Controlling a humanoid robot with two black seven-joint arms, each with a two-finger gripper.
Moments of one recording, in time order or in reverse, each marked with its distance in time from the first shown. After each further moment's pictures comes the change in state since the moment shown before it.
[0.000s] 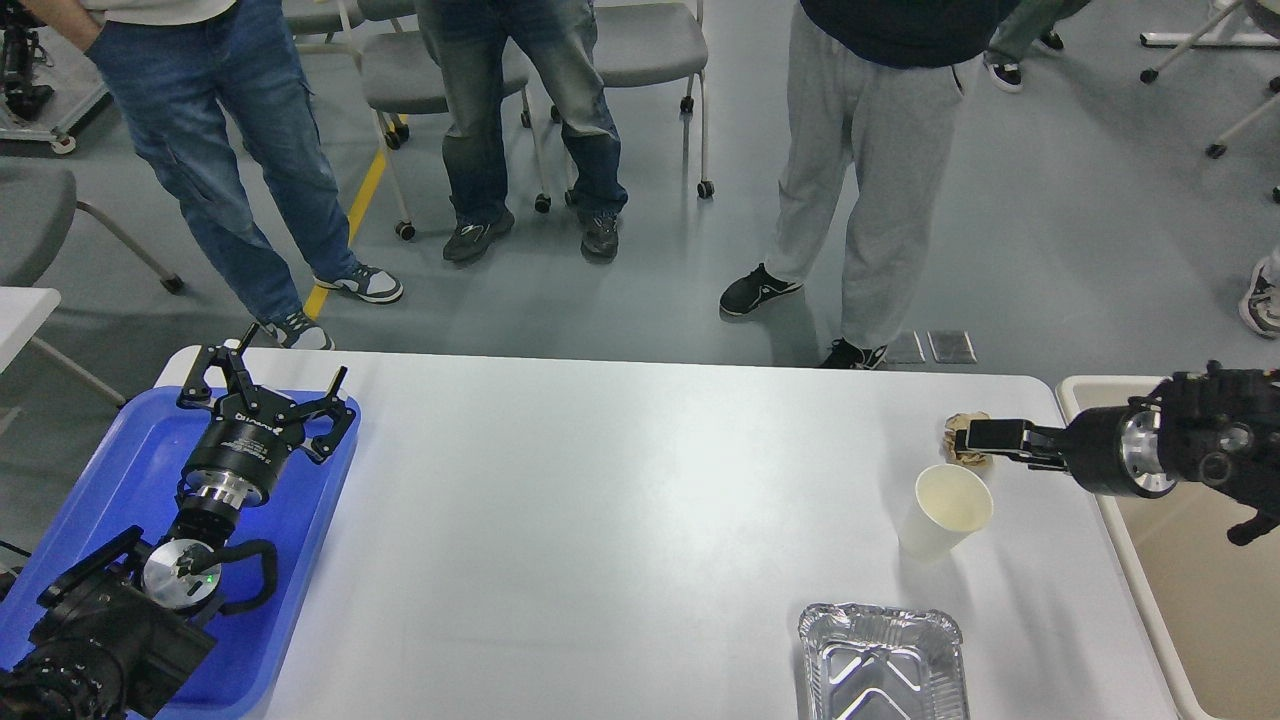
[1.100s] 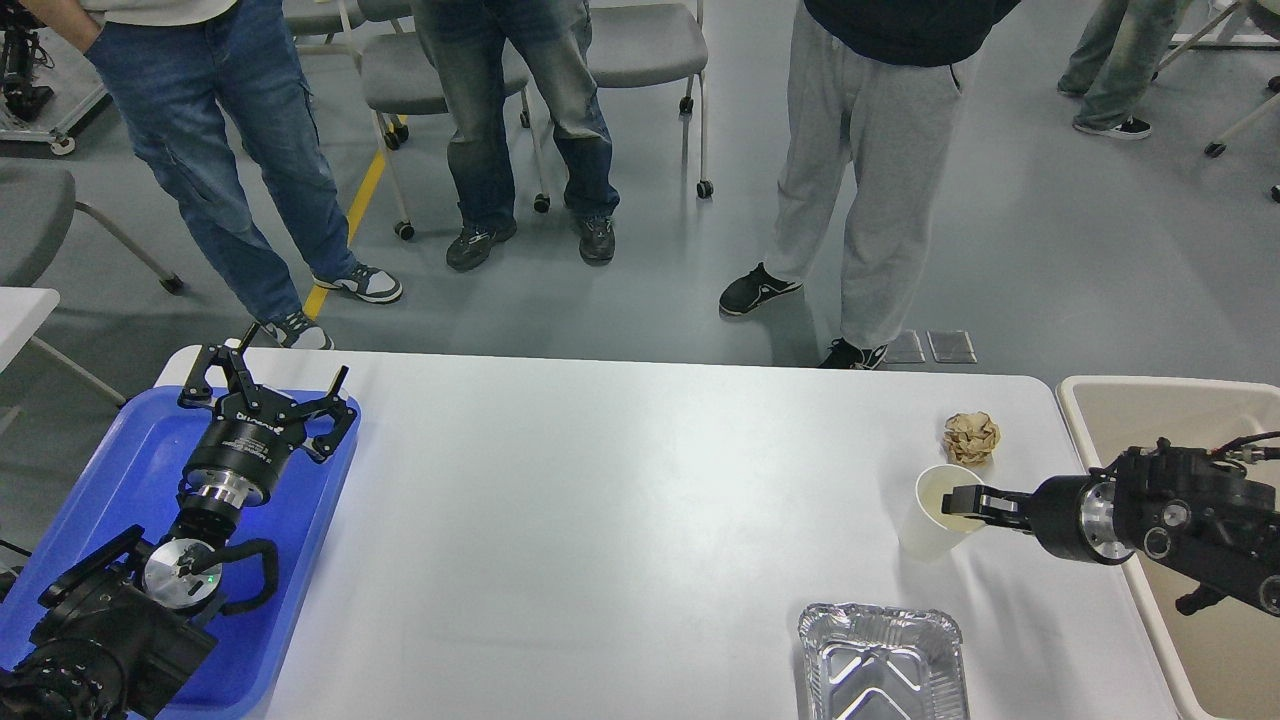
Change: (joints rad) left arm 0.000 -0.001 0.000 0.000 0.000 0.000 0.000; right arm -0.132 0.096 -0.001 -0.081 -0.008 -0.098 0.008
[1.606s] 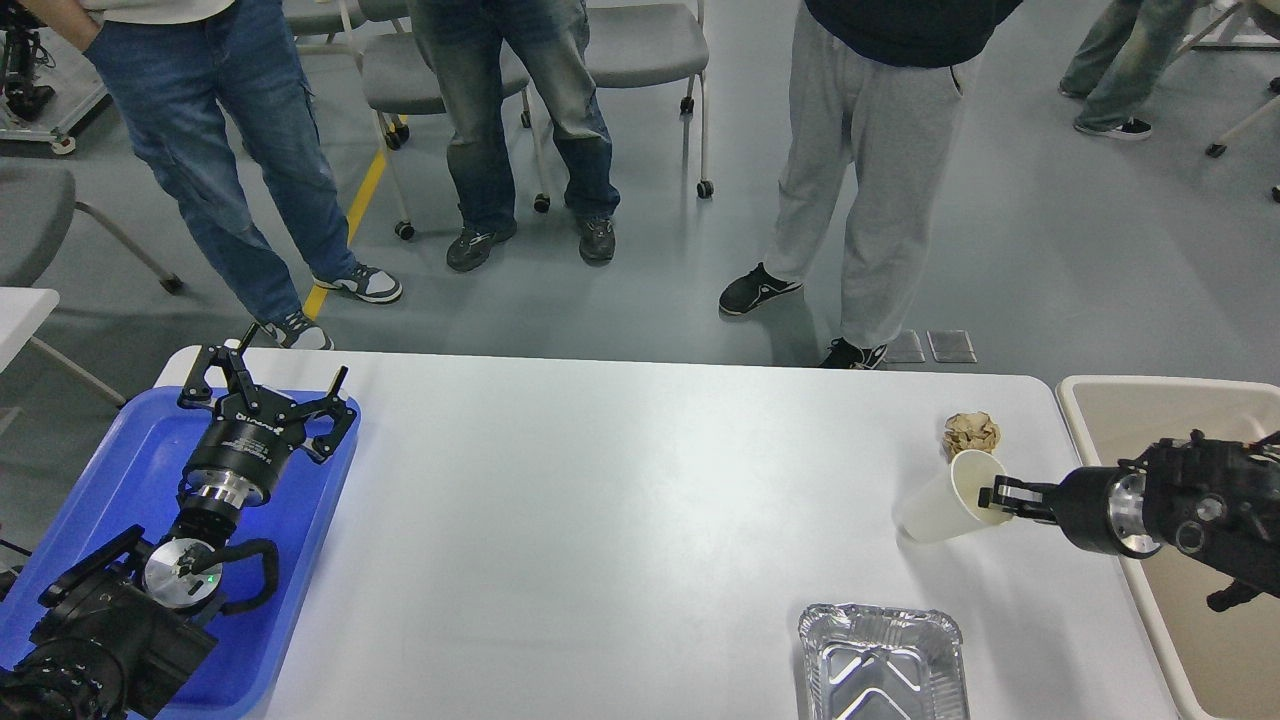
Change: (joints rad) left arm 0.000 0.000 0.000 0.000 0.000 0.000 0.000; right arm 0.010 -0.076 0.016 0.049 0.012 0.003 0.018
